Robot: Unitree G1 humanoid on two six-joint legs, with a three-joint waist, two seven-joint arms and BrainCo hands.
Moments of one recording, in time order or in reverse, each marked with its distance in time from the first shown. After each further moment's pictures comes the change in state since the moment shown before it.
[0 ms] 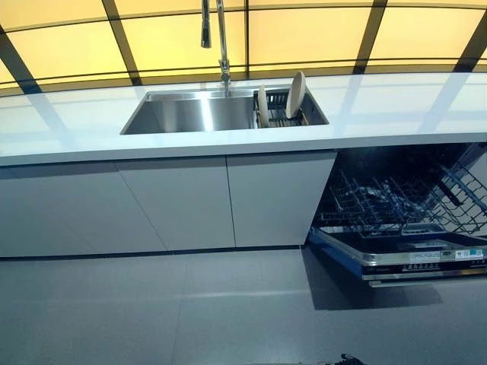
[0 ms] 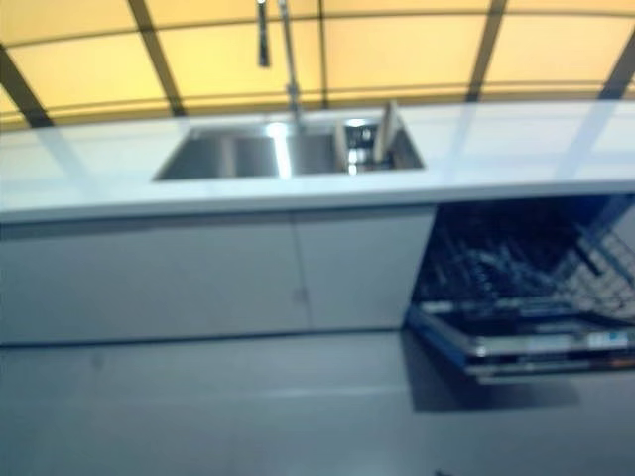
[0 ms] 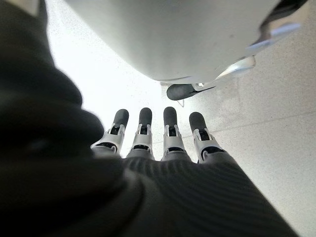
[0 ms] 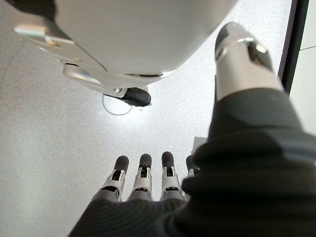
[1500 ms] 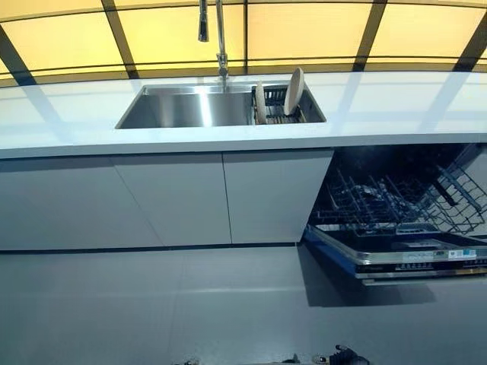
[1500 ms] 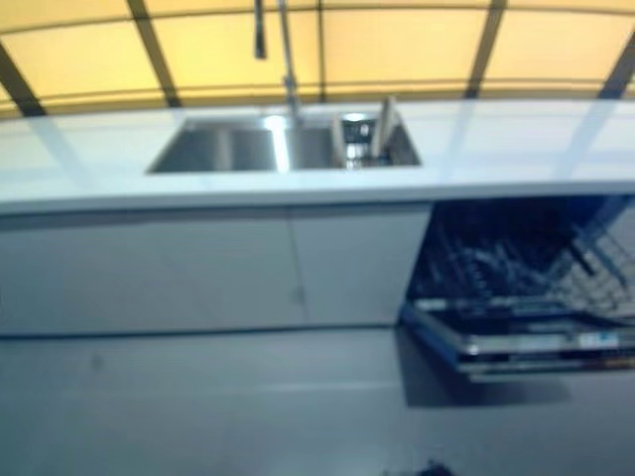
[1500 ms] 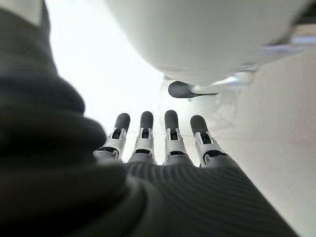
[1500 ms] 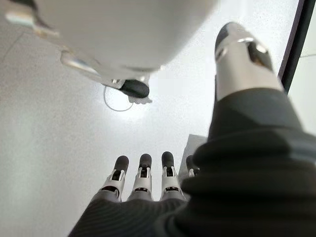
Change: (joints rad) left arm -0.024 0.006 0.135 0.073 -0.215 -0.001 0.140; right arm -0.083 0.026 0.029 0.008 -0.047 0.021 -0.013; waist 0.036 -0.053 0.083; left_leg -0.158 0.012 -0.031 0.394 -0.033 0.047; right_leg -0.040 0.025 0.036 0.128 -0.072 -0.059
